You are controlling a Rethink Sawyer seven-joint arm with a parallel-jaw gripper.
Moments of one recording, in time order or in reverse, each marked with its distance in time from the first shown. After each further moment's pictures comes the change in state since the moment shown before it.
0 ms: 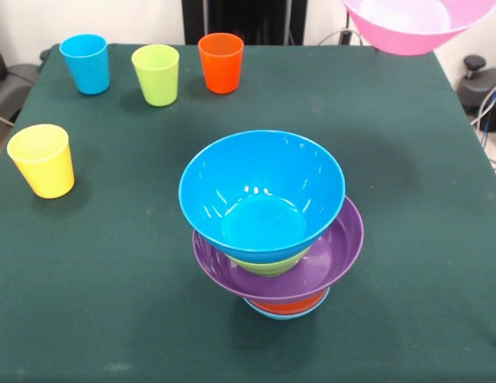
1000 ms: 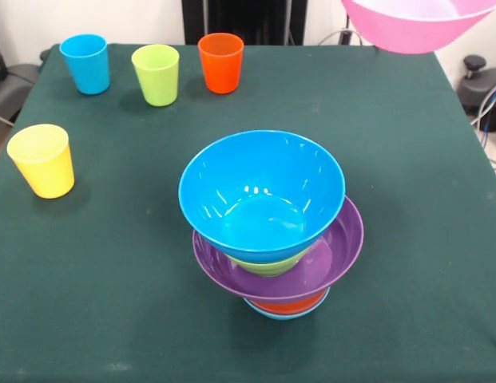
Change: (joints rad) arm -0.011 0.096 0.053 -0.240 0.065 0.208 -0.256
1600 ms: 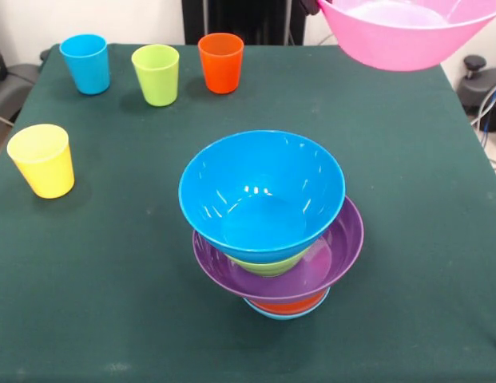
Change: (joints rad) arm 0.033 0.087 -0.001 -0.222 0.001 0.155 -0.189
